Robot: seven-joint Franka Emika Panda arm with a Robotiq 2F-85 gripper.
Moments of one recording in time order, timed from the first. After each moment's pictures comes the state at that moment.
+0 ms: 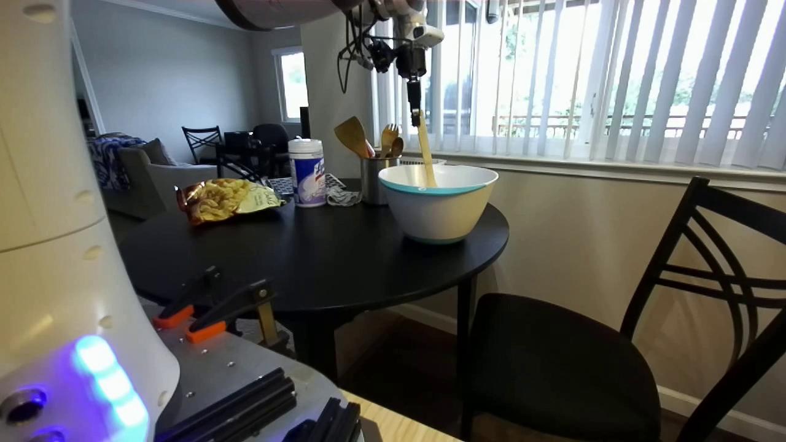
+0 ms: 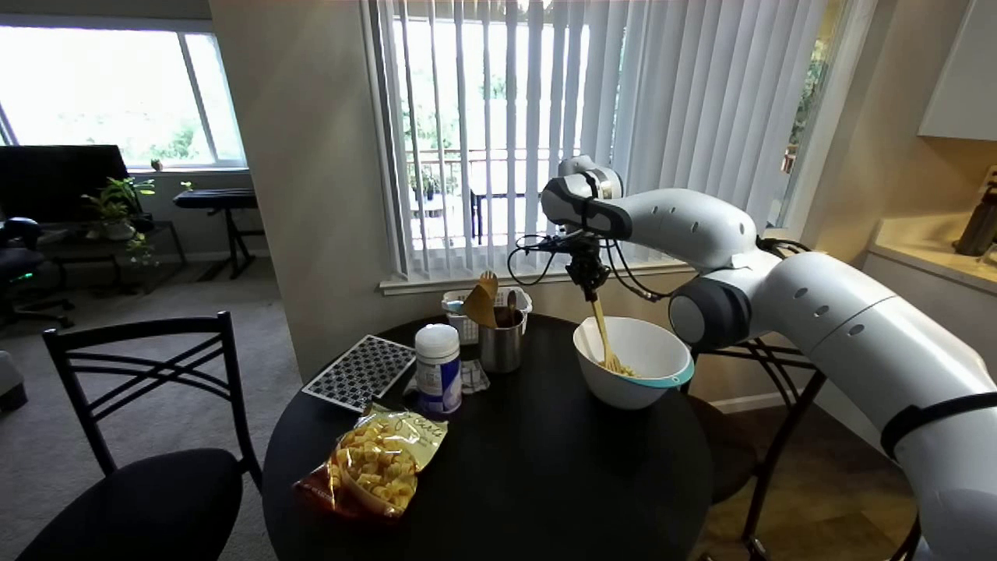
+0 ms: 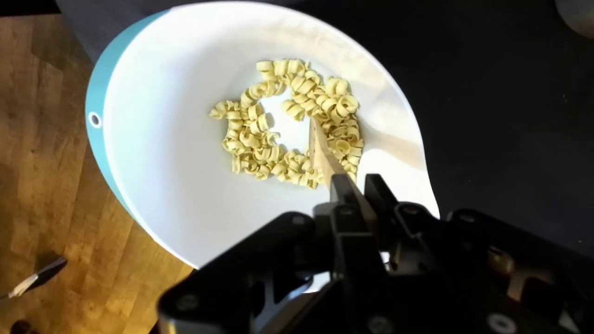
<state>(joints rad) 0.13 1.19 -0.10 -0.36 -0.05 1.38 1.26</state>
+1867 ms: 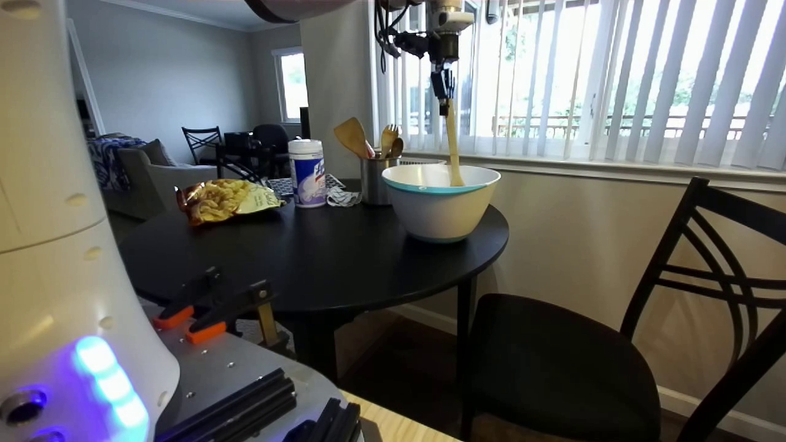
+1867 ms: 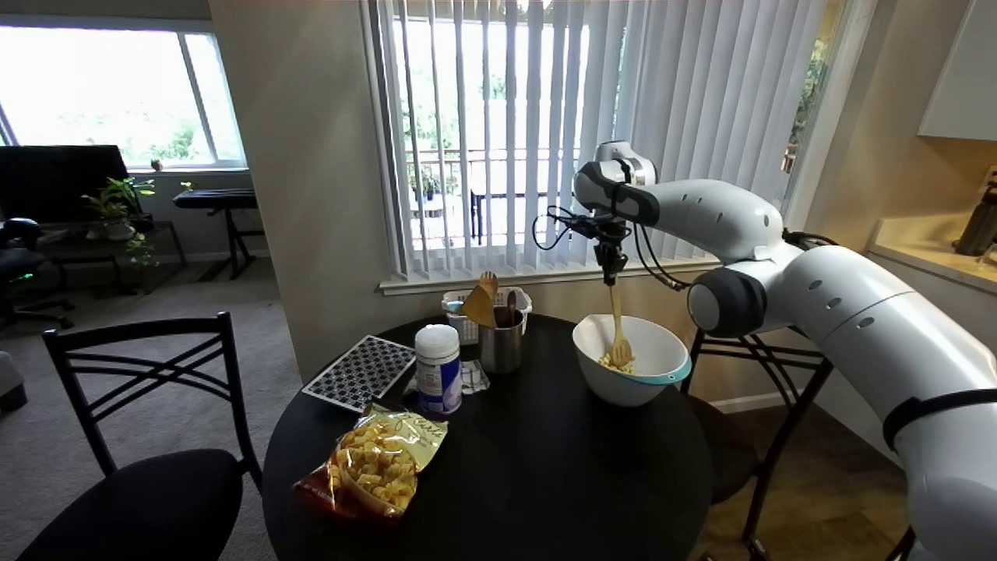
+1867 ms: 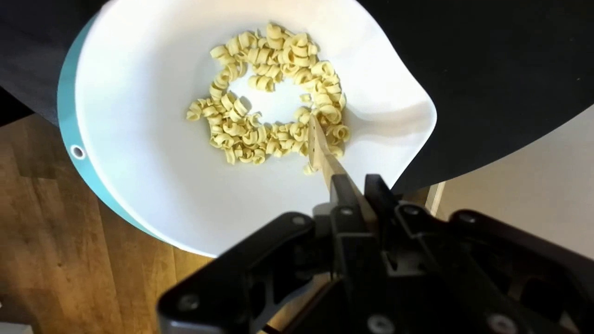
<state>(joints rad) 0.01 1.16 -0.11 -0.35 0.02 1.46 1.56</state>
